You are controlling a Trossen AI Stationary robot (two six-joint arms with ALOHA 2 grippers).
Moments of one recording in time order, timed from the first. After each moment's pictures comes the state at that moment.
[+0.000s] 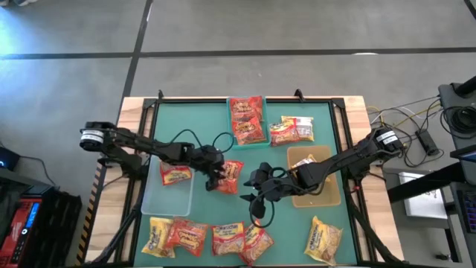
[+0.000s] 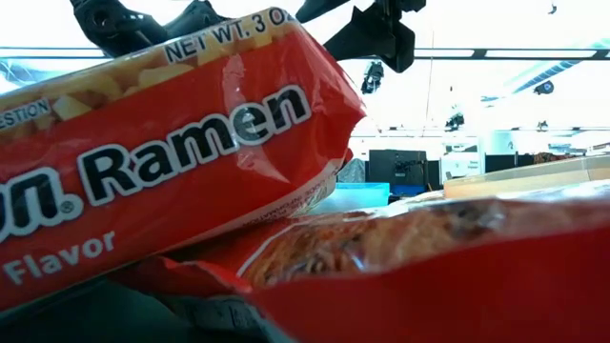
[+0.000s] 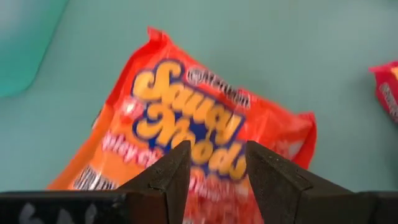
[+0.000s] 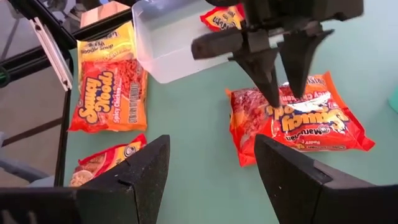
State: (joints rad) left arm 0.00 1.52 0.69 0.01 0.09 -0.27; right arm 0.36 1.65 1.22 -0.20 0.31 0.58
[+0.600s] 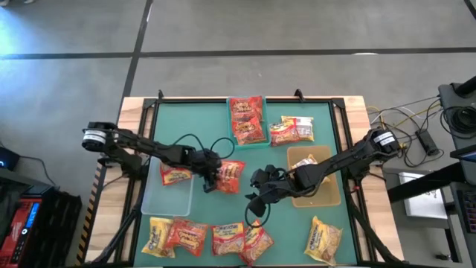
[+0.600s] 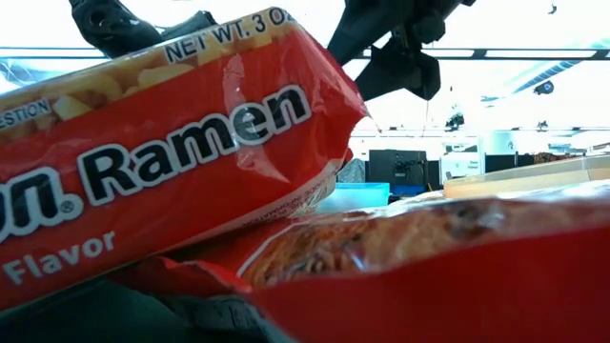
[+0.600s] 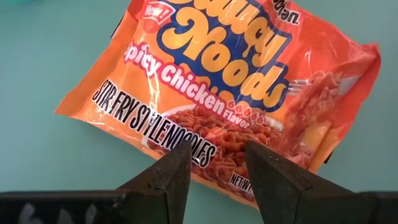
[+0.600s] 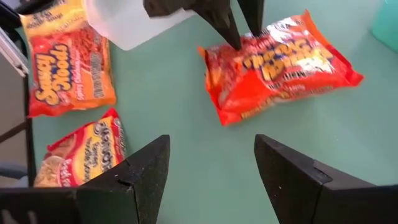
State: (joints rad) left arm -0.03 1.55 0.69 -0.12 0.02 -0.35; right arm 0.36 1.68 1.20 -0.33 0.31 0.77
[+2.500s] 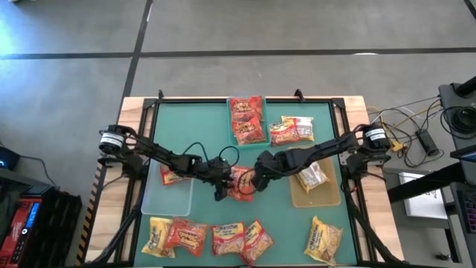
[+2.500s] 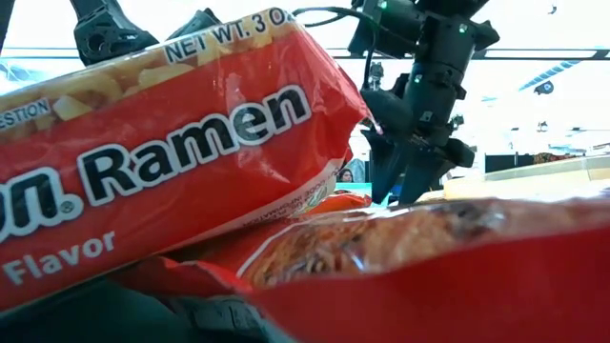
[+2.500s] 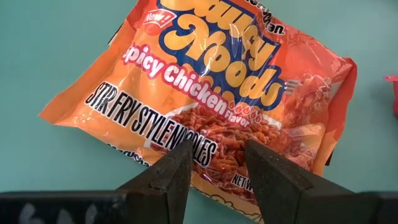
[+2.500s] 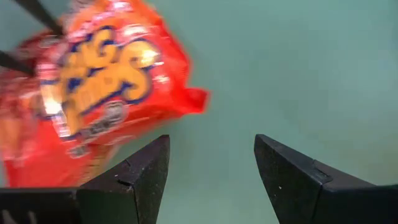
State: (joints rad) left arm -0.11 1.77 0.69 0.27 -0.01 -0.40; right arm 0.11 1.75 1.09 -0.53 0.15 0.96
